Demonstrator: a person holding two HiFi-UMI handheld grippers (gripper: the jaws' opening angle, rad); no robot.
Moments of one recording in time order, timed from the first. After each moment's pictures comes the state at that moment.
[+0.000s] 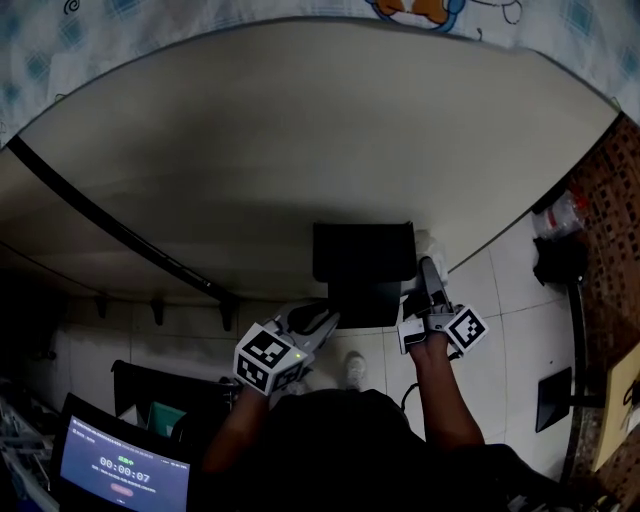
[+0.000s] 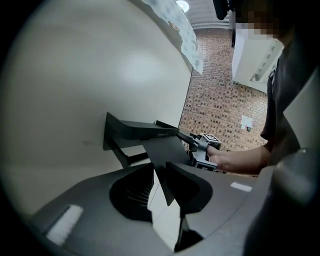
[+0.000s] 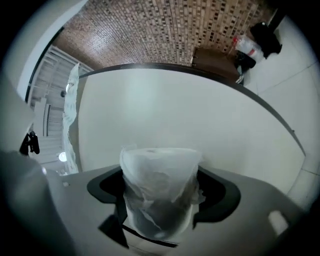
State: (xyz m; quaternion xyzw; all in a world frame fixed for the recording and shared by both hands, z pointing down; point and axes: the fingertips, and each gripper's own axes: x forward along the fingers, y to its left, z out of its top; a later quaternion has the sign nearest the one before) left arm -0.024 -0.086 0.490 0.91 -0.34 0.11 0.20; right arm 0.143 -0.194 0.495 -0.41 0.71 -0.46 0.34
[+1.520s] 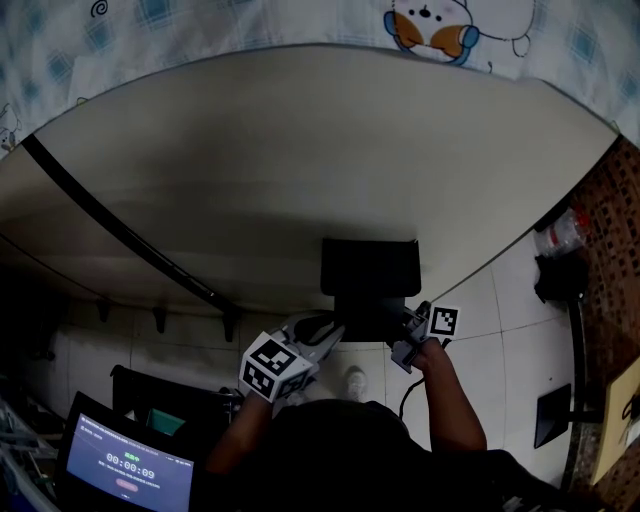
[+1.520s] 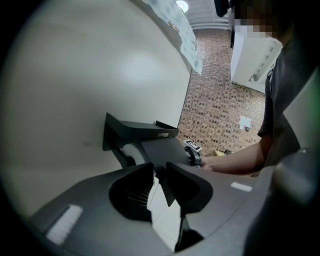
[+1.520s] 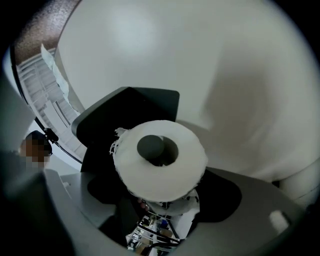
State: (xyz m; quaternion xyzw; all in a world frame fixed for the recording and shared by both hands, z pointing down) left arm -0.017 -0.089 0.488 0.92 -0.34 0.11 0.19; right arm 0.027 -0.159 0.528 -0.11 0.81 -0.55 0.16
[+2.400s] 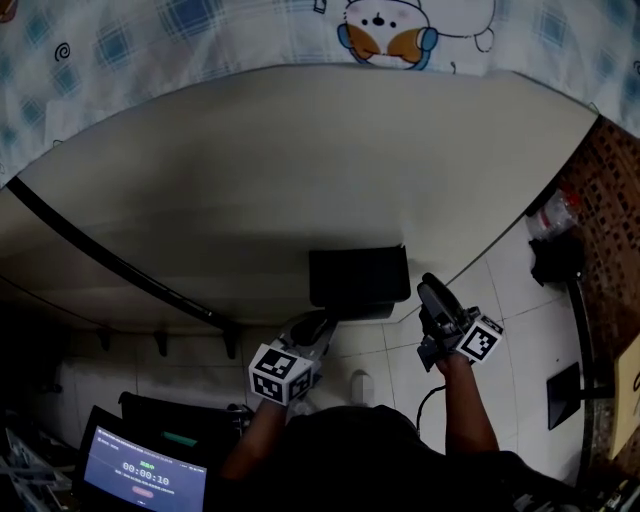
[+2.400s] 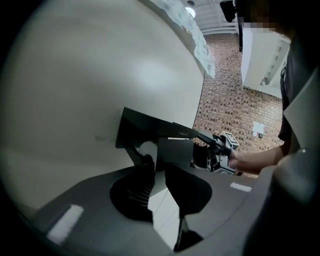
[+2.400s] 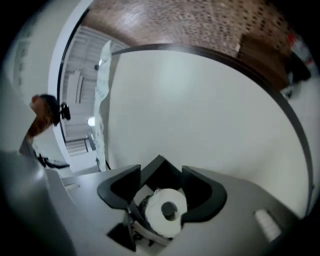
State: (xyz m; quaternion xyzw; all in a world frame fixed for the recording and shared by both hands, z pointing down) left arm -0.025 -0.114 0.503 0.89 -0.40 0.07 0.20; right arm 0.149 -0.175 0.453 -0.33 0.86 -0.32 0.23
